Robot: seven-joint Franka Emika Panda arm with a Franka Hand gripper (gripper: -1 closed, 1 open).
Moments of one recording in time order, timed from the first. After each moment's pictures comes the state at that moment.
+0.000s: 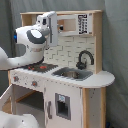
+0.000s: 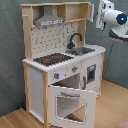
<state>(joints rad) -0.77 -1.01 0.67 -2.32 -0.57 3.02 0.40</state>
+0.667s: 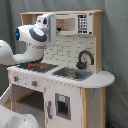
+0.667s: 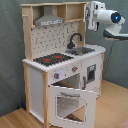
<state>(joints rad) -0.77 -0.86 0.77 -2.21 -0.57 3.03 0.38</state>
